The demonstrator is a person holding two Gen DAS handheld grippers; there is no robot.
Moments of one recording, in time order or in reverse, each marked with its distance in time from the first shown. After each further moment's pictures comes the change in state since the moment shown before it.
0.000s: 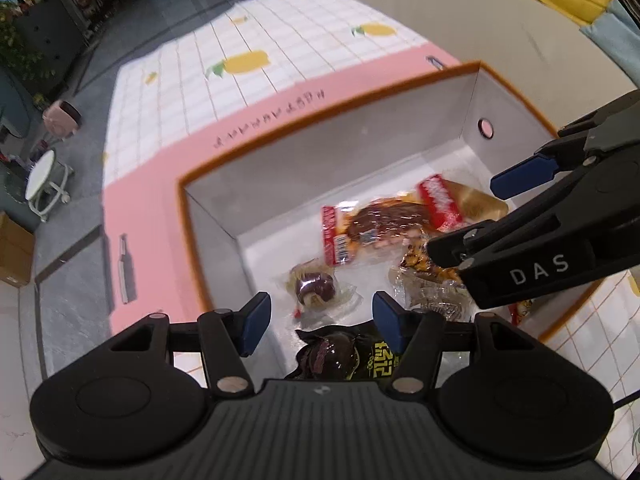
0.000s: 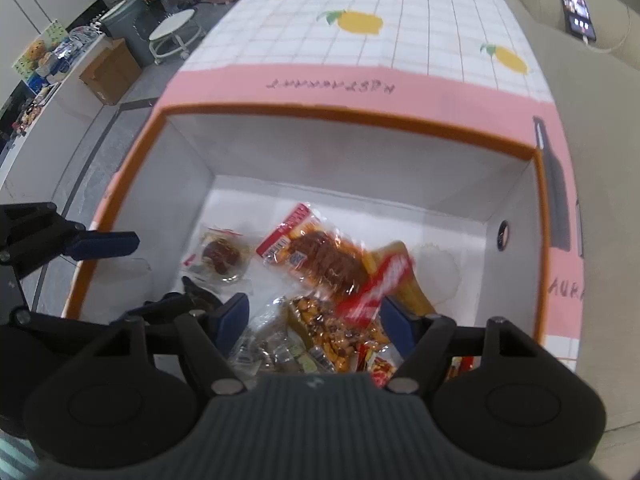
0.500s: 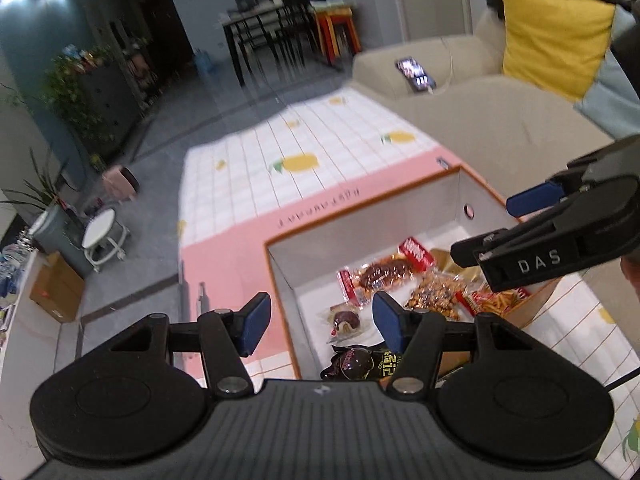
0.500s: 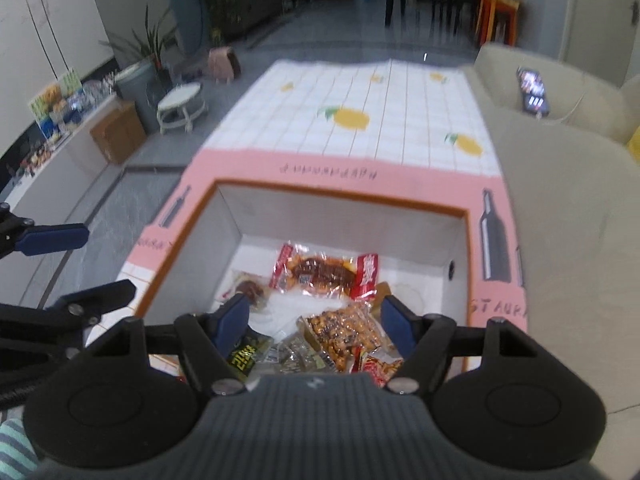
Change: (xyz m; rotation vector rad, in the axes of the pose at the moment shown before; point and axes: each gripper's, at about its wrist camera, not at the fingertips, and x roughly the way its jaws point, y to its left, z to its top) left arm -0.131 -0.013 -0.052 -0.041 -0.307 0.129; right arm -0.114 0.033 -0.058 -0.026 -0.302 -0.068
